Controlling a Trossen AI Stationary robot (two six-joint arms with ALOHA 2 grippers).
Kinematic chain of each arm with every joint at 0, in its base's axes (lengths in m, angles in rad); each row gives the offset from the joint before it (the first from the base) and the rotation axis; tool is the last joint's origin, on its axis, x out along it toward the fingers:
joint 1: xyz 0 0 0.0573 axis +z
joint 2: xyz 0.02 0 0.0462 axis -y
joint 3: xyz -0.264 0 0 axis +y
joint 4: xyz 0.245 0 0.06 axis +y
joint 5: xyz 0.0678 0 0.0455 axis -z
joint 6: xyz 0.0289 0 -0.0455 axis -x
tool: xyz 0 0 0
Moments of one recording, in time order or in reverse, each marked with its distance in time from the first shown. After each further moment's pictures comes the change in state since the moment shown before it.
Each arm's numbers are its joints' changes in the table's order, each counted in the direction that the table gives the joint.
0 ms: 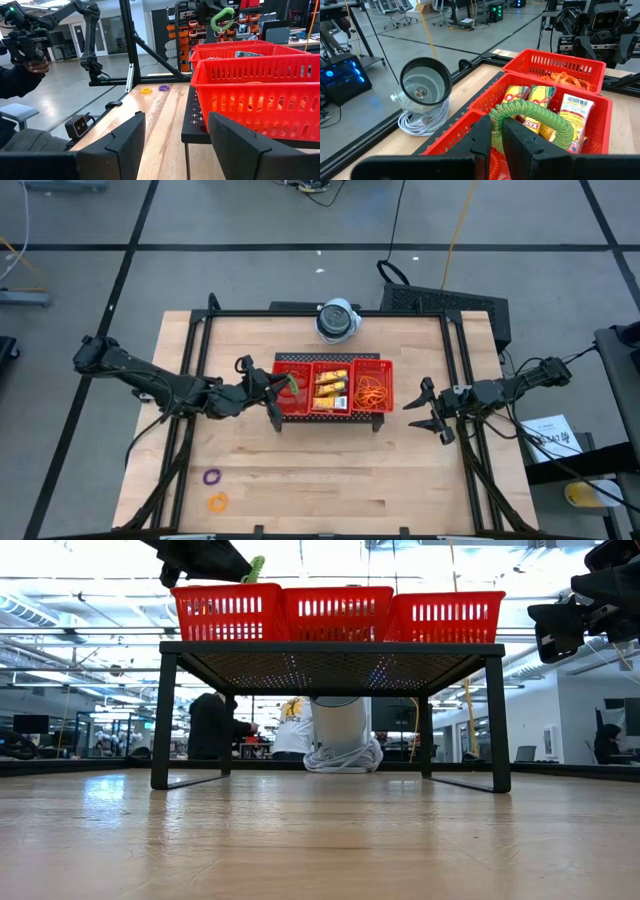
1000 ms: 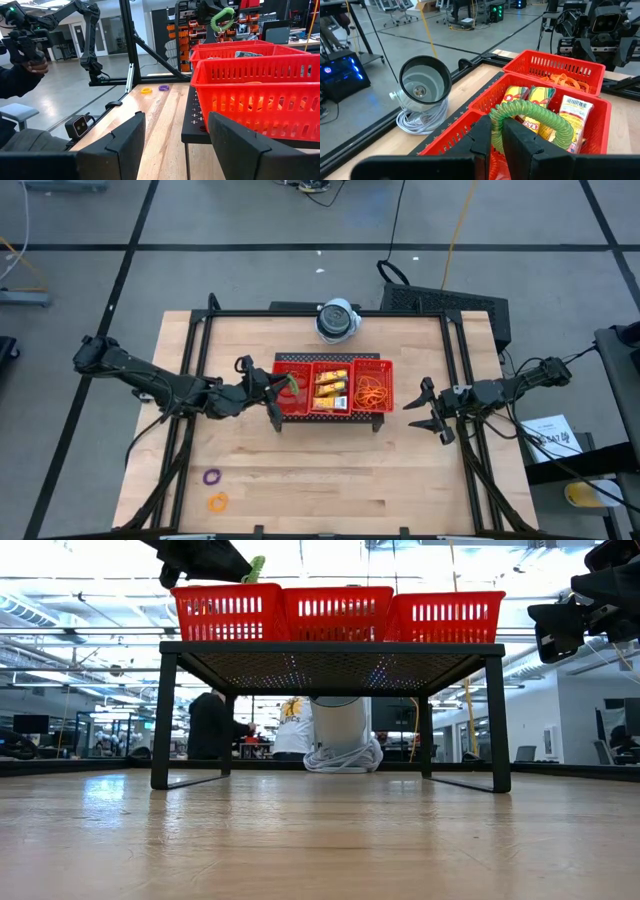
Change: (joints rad) left arm 0.000 0.000 0.000 0.000 0.000 0.025; right arm 0.000 0.000 0.000 0.000 0.000 0.000
